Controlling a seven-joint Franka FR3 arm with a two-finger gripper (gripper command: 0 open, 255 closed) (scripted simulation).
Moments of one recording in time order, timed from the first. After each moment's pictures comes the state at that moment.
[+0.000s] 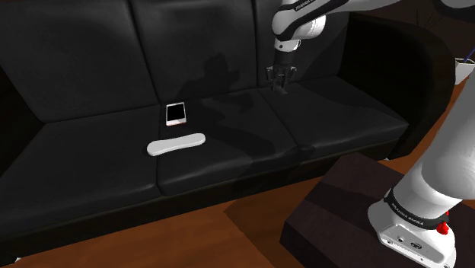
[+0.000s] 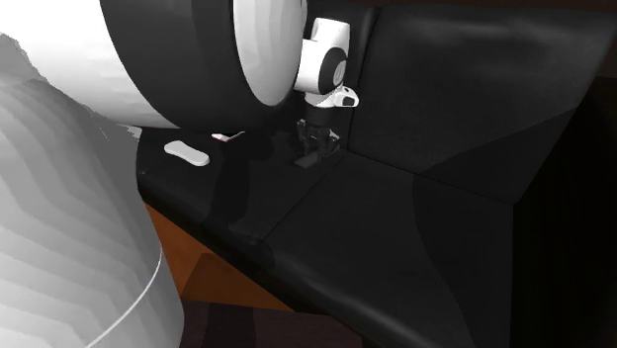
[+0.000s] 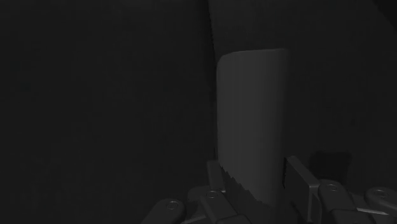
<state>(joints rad) -0.09 0.16 -0.12 -1.92 0.13 2.08 0.29</state>
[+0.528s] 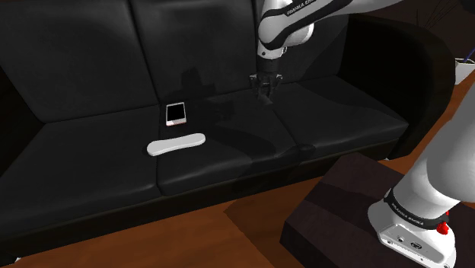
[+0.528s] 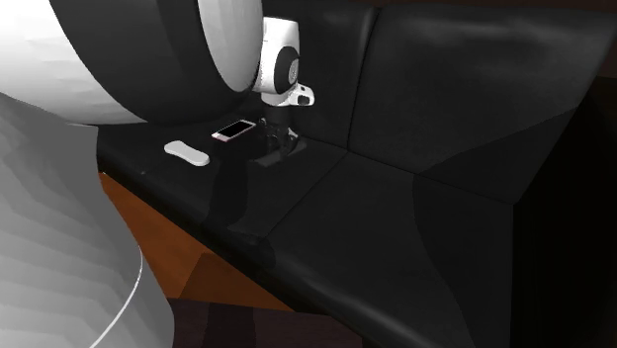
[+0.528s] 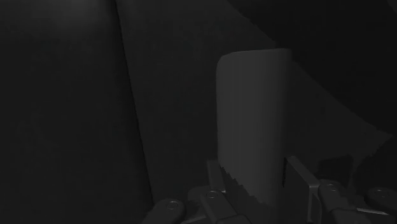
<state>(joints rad) 0.01 0.09 -0.04 -2.01 0.12 2.12 0.48</state>
